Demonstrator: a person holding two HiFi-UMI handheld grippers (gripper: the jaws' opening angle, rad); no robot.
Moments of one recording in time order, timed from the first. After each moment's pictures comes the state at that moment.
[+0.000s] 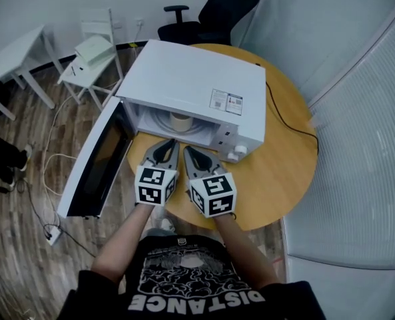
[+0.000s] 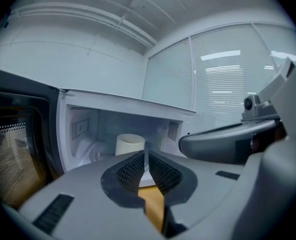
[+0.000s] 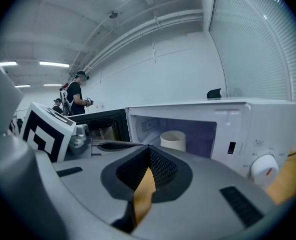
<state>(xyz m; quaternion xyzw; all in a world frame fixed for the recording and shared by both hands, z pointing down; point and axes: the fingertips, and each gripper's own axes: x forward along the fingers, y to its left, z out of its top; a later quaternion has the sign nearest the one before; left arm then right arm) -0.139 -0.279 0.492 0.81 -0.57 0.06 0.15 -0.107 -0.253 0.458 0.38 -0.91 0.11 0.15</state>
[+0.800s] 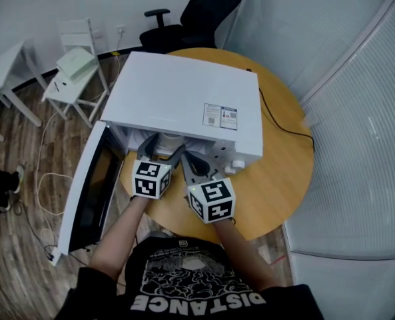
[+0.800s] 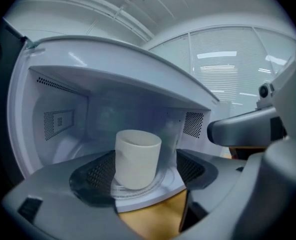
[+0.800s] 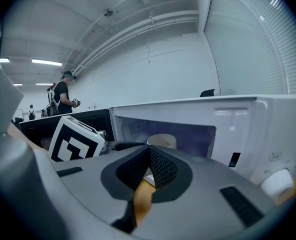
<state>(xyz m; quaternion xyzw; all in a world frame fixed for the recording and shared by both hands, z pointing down) -0.143 -0.361 0.529 0.84 -0.52 0.07 0.16 -0.108 -0.303 0.466 0.41 -0.89 0.11 0.14</state>
